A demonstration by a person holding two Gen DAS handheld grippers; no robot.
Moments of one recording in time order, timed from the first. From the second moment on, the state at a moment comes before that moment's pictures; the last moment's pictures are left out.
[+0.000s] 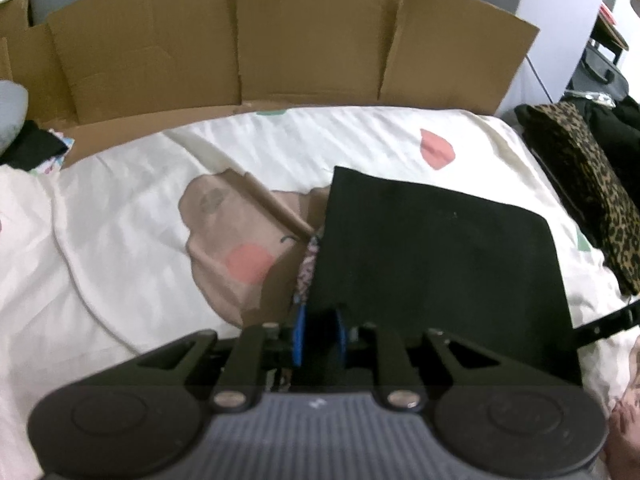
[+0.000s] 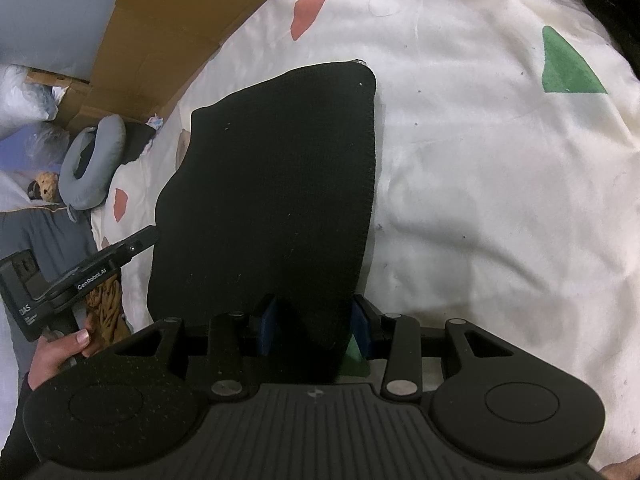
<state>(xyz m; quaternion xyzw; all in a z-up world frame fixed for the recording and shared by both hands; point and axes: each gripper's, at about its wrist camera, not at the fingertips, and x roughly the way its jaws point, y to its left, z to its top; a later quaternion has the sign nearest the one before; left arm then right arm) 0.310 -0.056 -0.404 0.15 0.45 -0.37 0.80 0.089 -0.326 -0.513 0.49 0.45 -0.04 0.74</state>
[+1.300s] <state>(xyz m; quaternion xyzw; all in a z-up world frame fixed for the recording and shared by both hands) 0.334 -0.025 -0.412 0.07 0.47 -0.37 0.80 0.094 -0.326 -0.531 0.58 0.38 -0.01 0.72</state>
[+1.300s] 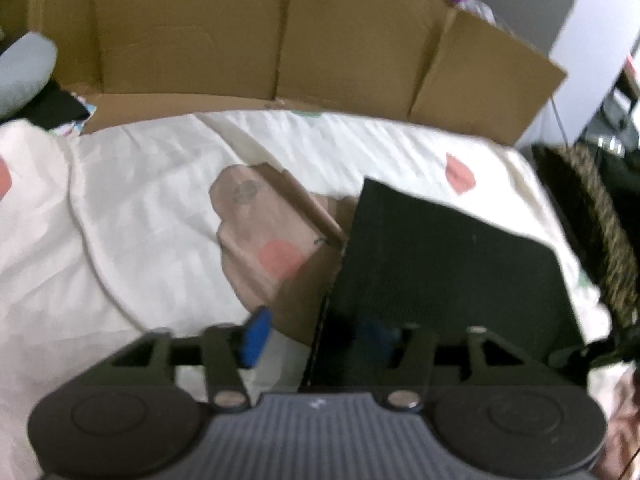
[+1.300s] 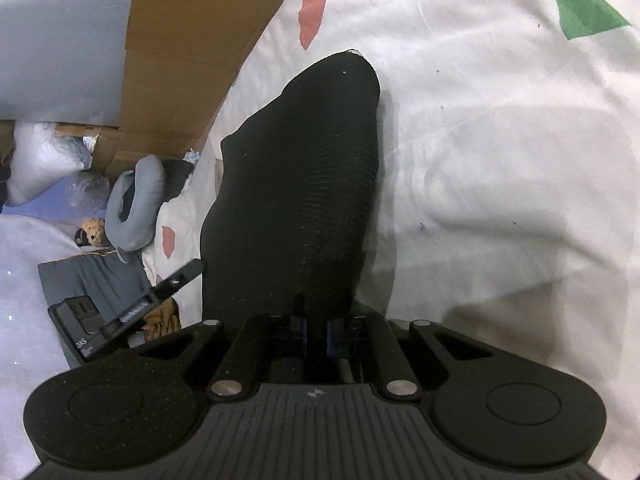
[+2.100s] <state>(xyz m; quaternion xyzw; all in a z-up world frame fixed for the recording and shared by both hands) 0.316 -0.040 -0.443 -0.03 0.56 -0.42 0.72 0.077 -0.356 -0.499 0.54 0.38 -0.02 0.75</state>
